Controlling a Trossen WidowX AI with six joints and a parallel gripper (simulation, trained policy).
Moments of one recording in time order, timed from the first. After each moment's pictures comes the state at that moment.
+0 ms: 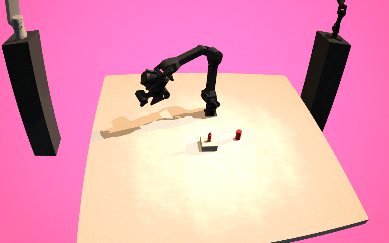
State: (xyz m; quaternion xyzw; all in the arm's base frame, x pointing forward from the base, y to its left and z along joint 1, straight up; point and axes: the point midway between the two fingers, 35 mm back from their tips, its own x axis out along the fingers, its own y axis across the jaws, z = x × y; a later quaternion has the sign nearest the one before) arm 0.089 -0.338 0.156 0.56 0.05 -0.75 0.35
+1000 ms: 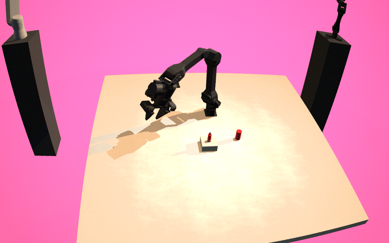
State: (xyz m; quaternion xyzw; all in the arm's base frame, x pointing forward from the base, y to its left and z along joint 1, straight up) arm 0.195 -0.312 0.158 0.62 0.04 -0.69 0.37
